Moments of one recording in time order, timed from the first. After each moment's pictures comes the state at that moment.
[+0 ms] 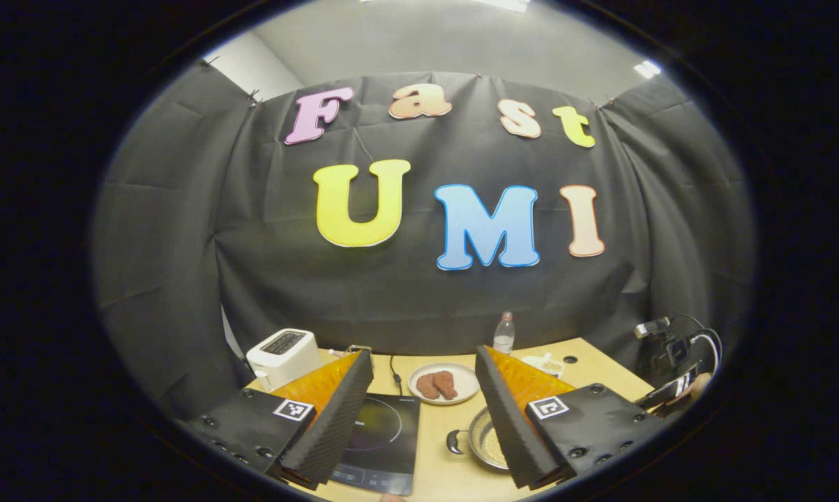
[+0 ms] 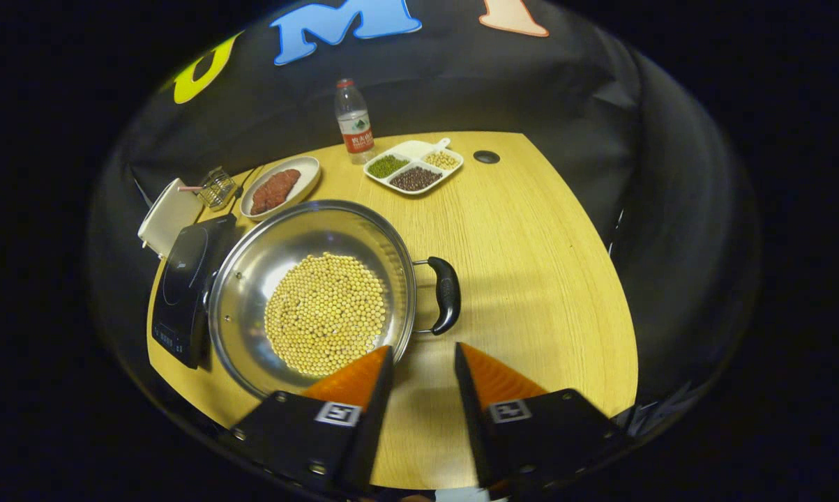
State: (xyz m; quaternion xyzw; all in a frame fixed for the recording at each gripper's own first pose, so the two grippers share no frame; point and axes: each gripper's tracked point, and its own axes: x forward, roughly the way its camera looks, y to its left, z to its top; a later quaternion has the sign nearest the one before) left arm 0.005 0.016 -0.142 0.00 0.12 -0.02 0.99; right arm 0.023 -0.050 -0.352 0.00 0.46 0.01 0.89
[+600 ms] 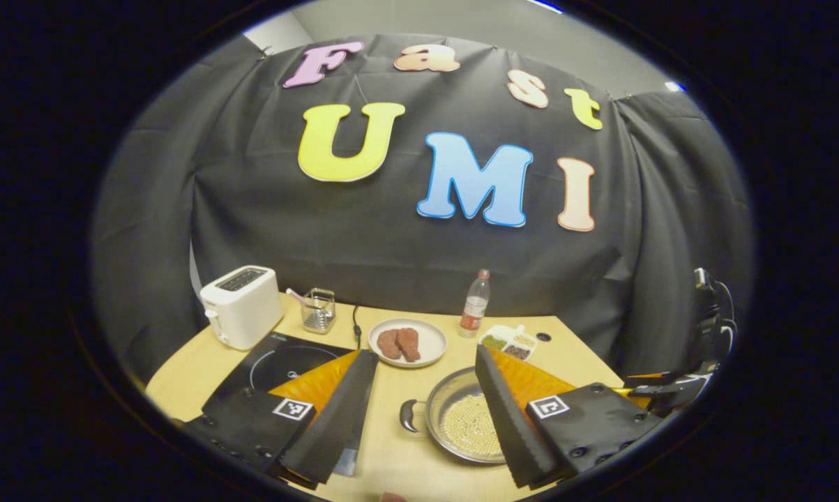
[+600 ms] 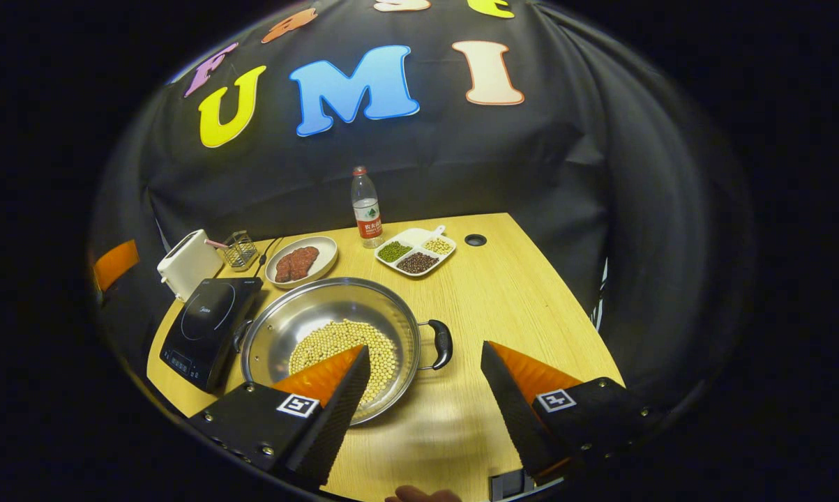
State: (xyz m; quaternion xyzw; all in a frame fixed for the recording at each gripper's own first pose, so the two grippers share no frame) left arm 0.014 -0.026 -0.247 -0.06 0.21 -0.04 0.97; right arm 0.021 -0.053 -0.308 0.02 0.31 0.00 0.95
